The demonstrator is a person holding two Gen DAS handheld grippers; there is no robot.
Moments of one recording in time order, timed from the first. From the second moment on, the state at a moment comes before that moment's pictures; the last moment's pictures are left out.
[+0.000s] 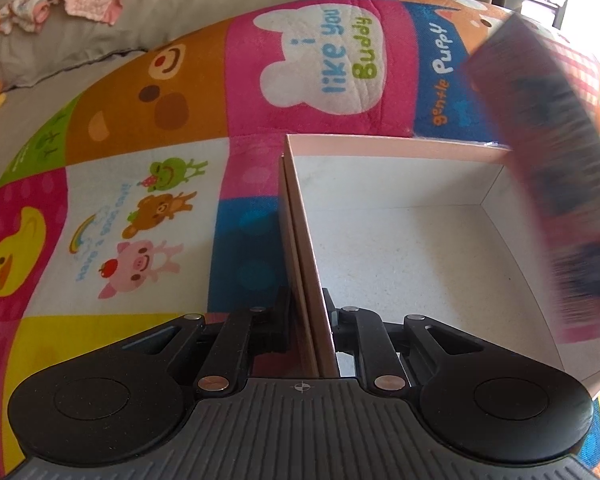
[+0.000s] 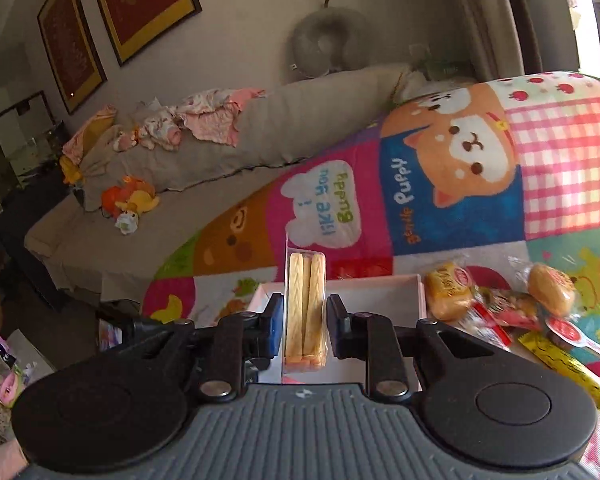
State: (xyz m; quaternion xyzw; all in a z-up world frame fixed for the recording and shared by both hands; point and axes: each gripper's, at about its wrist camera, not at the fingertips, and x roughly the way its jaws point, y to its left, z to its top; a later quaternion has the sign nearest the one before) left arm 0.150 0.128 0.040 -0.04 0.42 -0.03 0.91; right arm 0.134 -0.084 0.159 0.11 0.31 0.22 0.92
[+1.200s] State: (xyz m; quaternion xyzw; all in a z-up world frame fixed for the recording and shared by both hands) left arm 0.148 0.125 0.038 -0.03 0.43 -0.02 0.90; right arm 0.175 -0.183 0.047 0.07 0.36 0.07 0.93
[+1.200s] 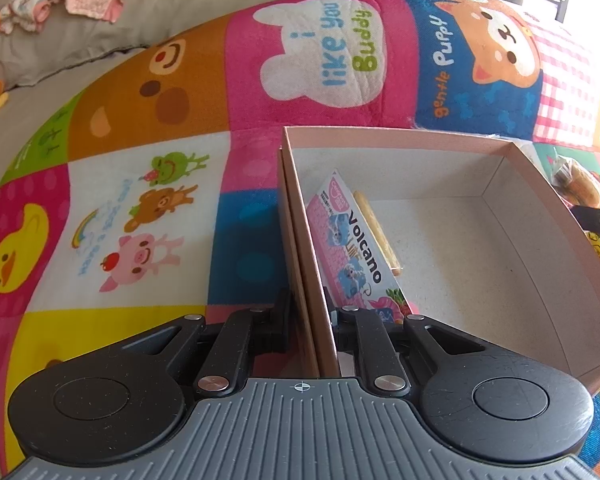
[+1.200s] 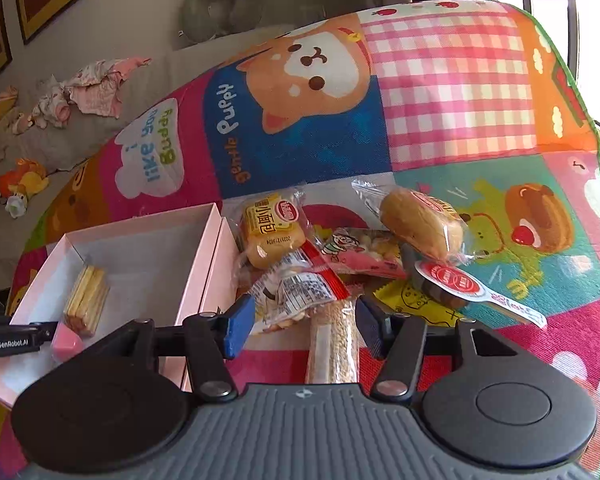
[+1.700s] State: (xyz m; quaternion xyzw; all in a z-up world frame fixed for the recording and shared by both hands) left arm 0.148 0.126 0.038 -0.03 0.42 -0.02 0.90; right arm 0.160 -0.199 0.047 0.07 0.40 0.09 0.91
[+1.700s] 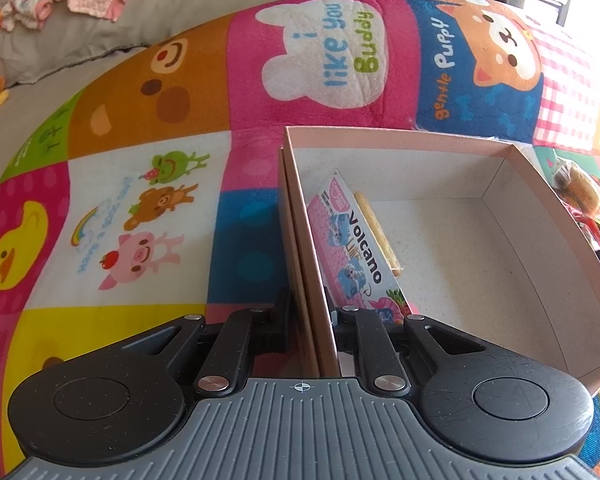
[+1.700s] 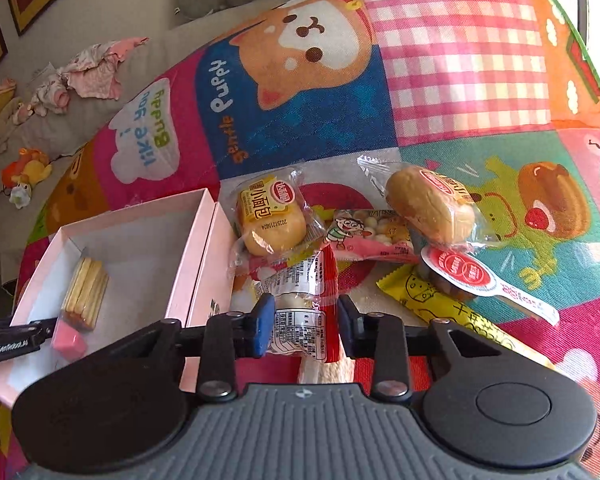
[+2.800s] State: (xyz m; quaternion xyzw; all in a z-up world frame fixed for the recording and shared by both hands) left arm 0.145 0.126 0.038 -0.06 0.42 -0.02 0.90; right arm 0.219 -0.211 0.060 0.07 0.48 0.13 0.87
